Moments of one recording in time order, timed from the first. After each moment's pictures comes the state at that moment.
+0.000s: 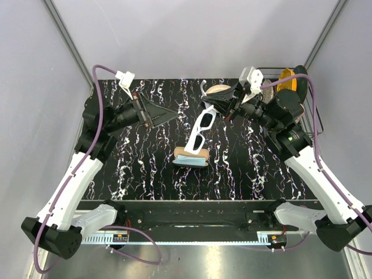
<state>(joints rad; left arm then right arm) -0.38 1.04 1.17 -0.05 0.80 -0.79 0.58 1.12 1.31 0.07 -0.57 0.01</state>
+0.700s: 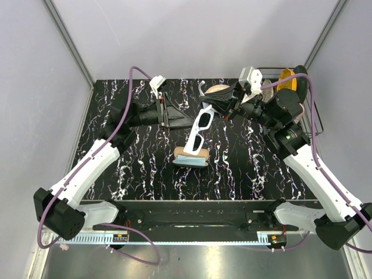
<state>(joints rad) -0.48 1.19 1.14 0.16 0.95 -1.20 0.58 1.12 1.31 0.13 -0.62 0.02</state>
